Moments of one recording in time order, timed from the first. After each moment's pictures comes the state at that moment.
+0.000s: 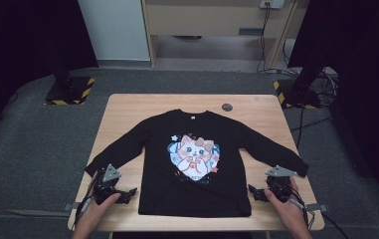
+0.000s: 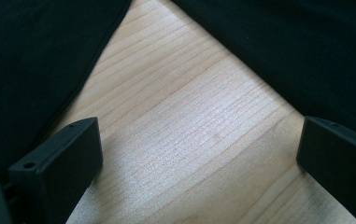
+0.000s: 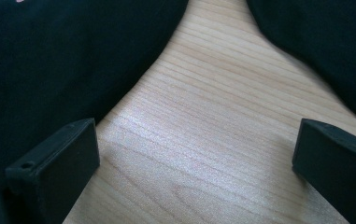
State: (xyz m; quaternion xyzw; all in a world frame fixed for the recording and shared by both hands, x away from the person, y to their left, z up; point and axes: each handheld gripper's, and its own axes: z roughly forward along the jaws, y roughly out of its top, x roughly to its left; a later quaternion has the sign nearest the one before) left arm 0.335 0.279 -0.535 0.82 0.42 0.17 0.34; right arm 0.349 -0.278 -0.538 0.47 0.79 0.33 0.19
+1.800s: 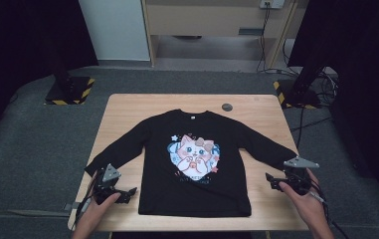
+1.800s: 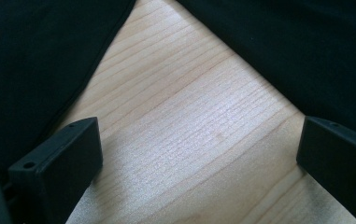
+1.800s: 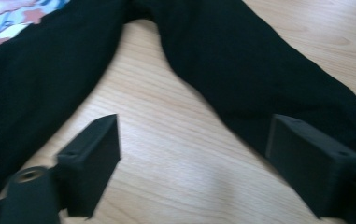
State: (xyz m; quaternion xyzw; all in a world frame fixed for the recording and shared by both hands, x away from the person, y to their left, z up) left arm 0.335 0.279 -0.535 0.82 0.43 0.17 0.34; right arm 0.357 -0.318 -0.494 0.50 0.77 0.32 0.23
